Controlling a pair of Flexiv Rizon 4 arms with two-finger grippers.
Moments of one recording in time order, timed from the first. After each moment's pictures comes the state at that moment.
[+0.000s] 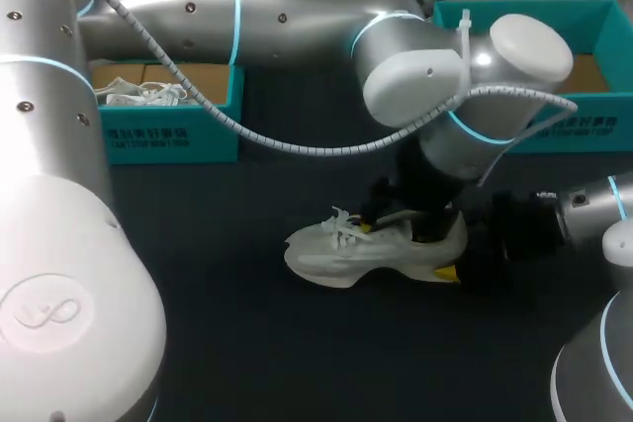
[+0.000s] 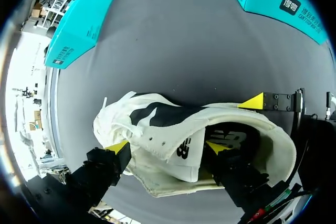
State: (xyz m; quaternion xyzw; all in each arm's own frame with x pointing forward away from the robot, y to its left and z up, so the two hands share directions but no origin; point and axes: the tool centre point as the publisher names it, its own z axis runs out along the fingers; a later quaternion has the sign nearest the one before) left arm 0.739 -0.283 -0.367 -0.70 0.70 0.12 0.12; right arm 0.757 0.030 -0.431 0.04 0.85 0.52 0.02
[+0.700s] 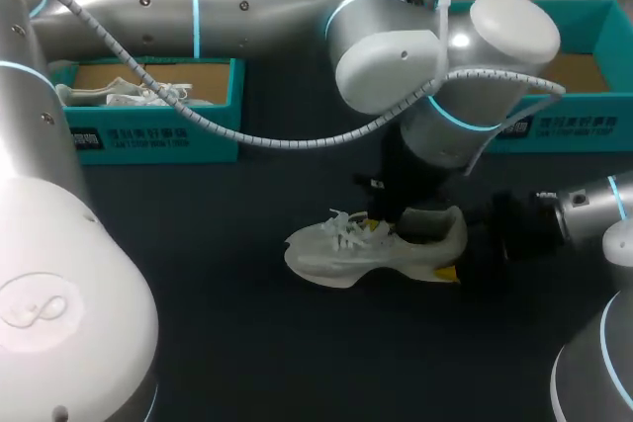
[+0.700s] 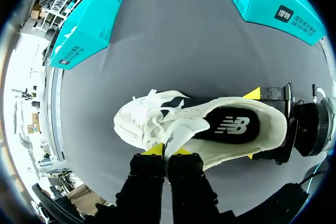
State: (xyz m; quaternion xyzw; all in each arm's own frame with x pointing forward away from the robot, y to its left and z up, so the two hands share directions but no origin) left arm 0.727 -0.255 -0.325 -0.69 0.70 0.10 0.12; right arm 0.757 0.030 -0.431 0.04 0.85 0.52 0.02
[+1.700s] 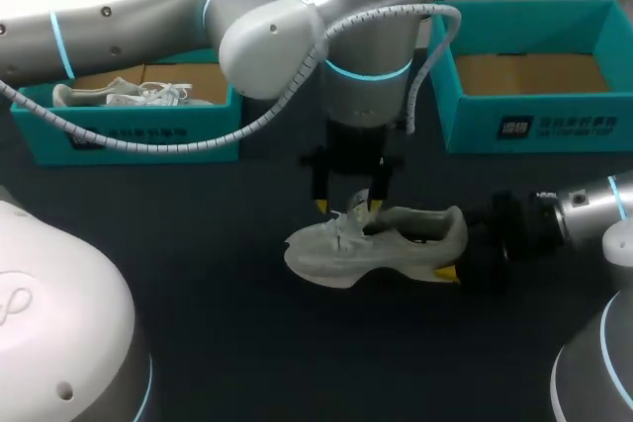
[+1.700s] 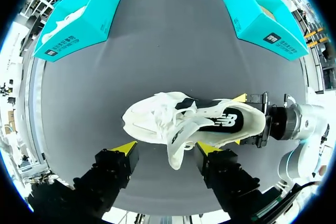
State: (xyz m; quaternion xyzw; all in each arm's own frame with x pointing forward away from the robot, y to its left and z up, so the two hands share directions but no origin) left arm 0.732 -0.218 -0.283 -0.71 0.70 0.02 0.01; right arm 0.757 0.030 -0.431 0.04 0.85 0.52 0.02
